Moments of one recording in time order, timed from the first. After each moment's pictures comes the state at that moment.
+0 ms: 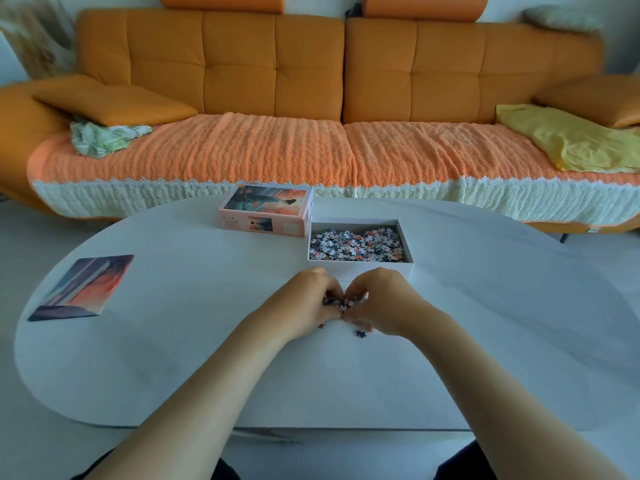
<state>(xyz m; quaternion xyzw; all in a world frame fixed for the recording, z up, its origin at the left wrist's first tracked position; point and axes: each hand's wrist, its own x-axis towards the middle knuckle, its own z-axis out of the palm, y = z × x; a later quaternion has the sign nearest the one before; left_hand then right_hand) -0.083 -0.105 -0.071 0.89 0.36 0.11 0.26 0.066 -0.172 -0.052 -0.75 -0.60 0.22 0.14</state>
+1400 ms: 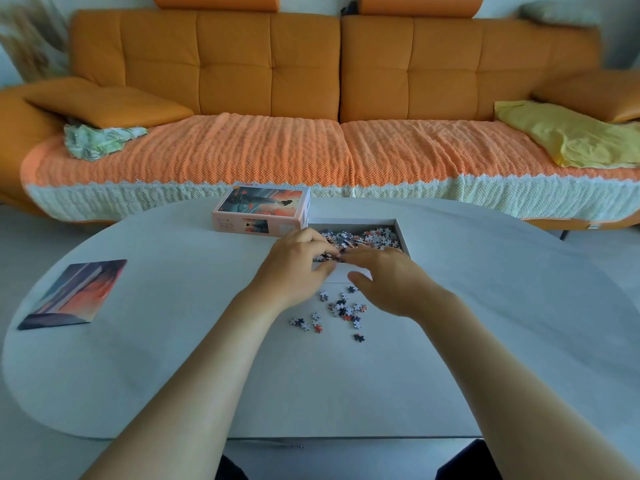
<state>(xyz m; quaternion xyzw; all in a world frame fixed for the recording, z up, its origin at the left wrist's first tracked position) -0.076 -0.060 -0.068 0.89 0.33 0.27 0.15 0.103 -0.147 -0.060 -0.68 -0.72 0.06 0.14</state>
